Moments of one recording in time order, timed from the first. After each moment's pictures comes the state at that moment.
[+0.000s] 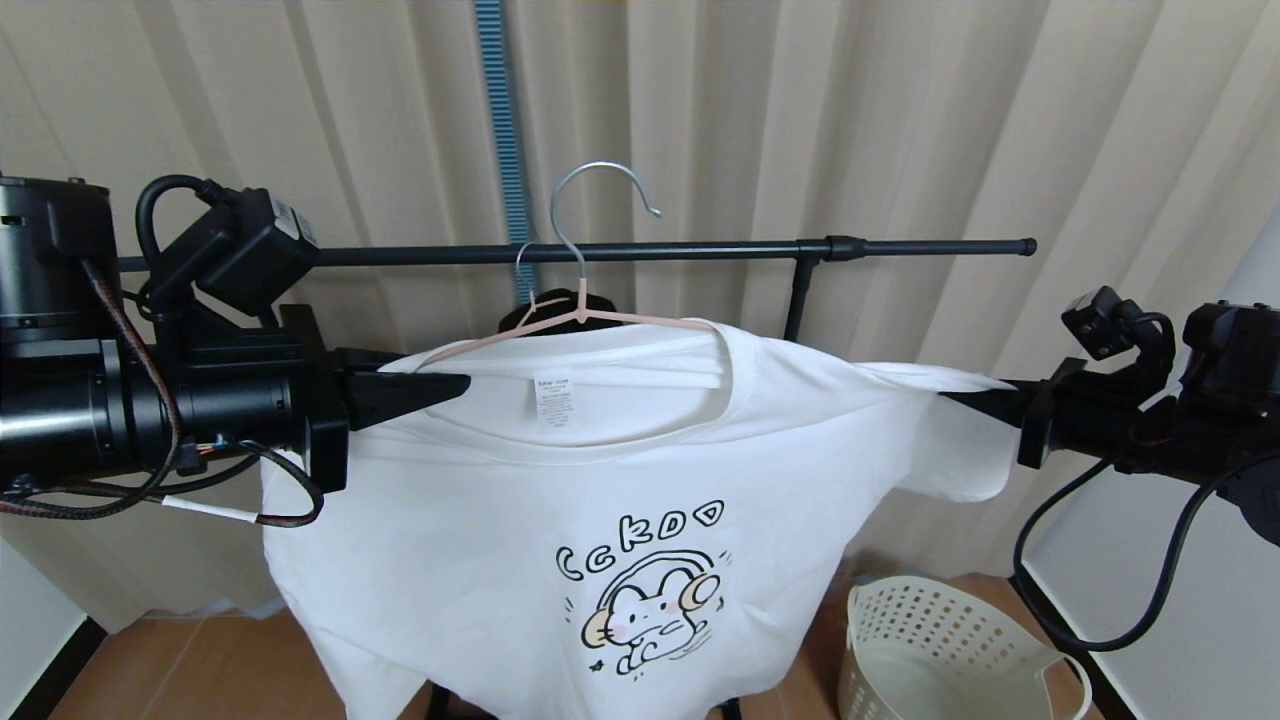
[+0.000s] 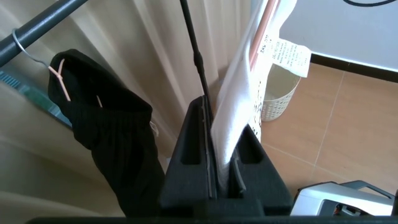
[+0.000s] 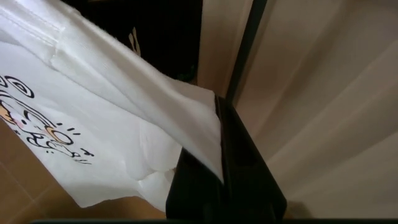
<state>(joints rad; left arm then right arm) -0.22 1.44 -0.90 -0.21 -0.64 0.46 -0.13 1.81 -0.78 -0.71 0.74 -0.25</state>
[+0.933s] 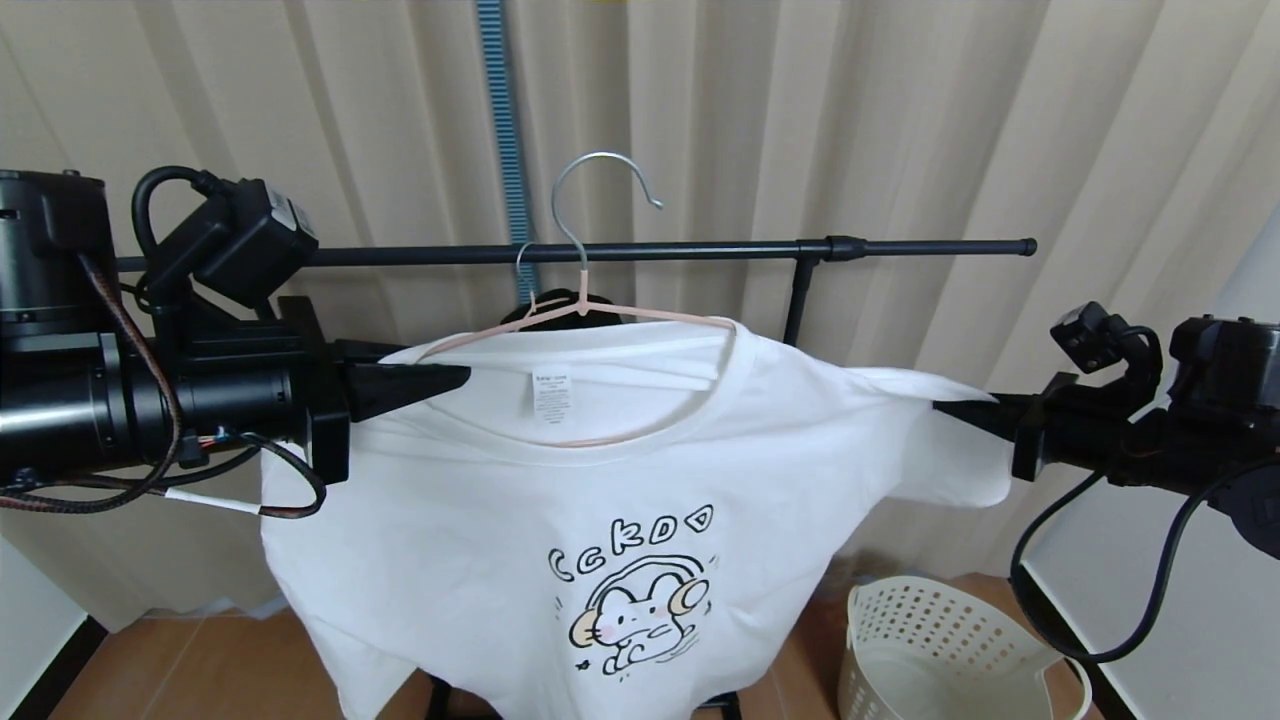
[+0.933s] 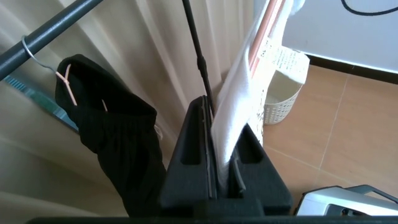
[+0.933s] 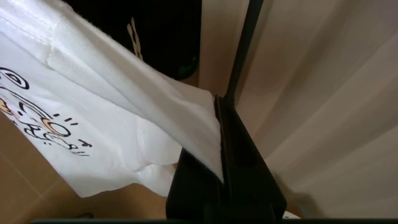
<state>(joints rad) -0.22 1.44 -0.91 -0.23 -0.64 0.45 -0.12 1.83 -0.76 -0.71 0.73 -0.25</state>
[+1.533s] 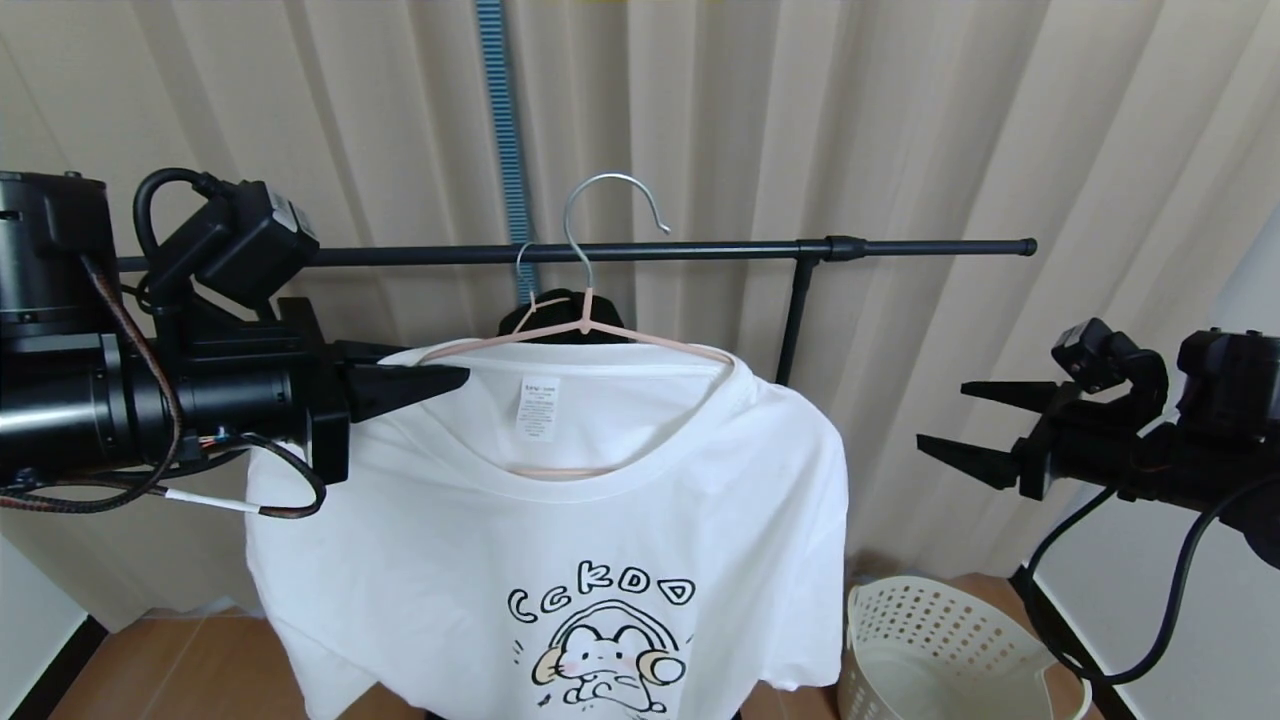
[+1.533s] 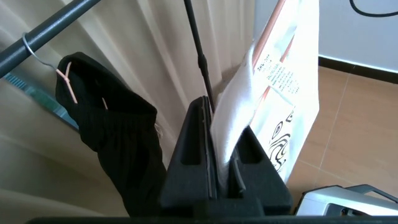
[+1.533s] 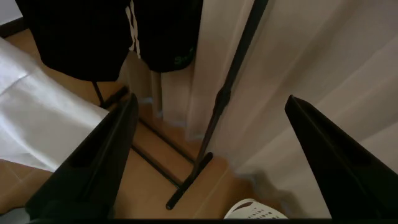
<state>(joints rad) -0.22 1.45 -0.91 -0.23 -0.64 0.45 -0.11 1.80 -0.71 -0.71 0.74 -0.36</state>
